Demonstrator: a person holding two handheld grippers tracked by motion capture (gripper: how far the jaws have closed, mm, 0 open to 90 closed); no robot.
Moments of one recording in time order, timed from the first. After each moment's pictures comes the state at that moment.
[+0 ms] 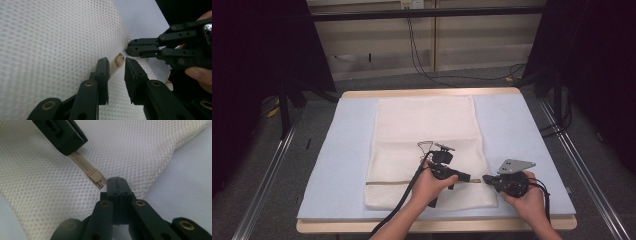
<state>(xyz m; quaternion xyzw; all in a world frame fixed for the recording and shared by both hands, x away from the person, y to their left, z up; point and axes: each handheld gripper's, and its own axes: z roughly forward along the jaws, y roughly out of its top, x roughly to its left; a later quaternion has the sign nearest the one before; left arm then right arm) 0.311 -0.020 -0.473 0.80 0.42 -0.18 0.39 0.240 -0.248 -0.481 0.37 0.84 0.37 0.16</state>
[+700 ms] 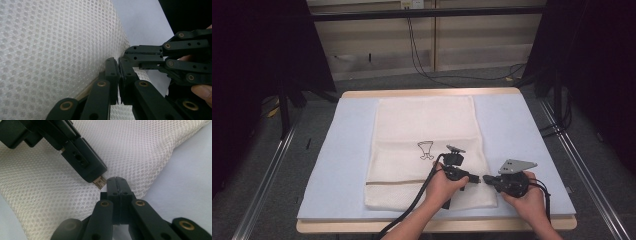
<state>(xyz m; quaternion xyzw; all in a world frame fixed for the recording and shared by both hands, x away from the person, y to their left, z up) 0.309 -0.048 -0.483 0.78 0.44 -0.20 0.39 0.240 -0.251 -0.483 0.38 0.83 0.38 0.16</state>
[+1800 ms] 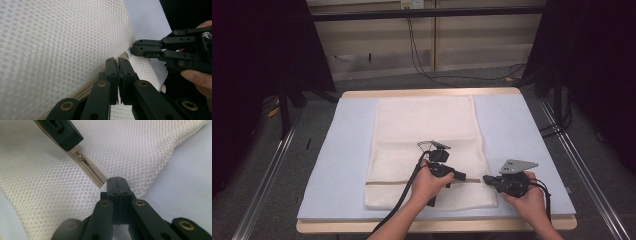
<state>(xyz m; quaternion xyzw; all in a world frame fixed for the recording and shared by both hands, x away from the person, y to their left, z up) 0.318 -0.004 -0.470 0.78 0.45 -0.21 0.37 0.240 -0.253 -0.485 0.38 0.83 0.39 0.15</state>
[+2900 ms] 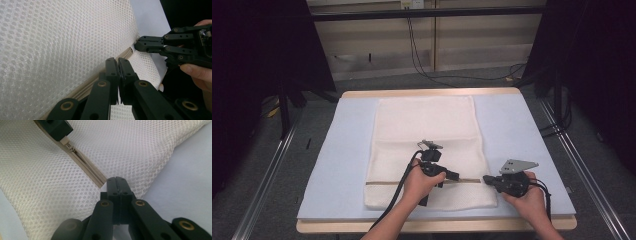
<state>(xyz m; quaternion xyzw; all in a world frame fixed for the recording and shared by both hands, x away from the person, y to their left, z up) 0.321 0.015 -0.469 0.78 0.45 -0.21 0.37 0.240 -0.254 -0.485 0.38 0.83 0.39 0.15</state>
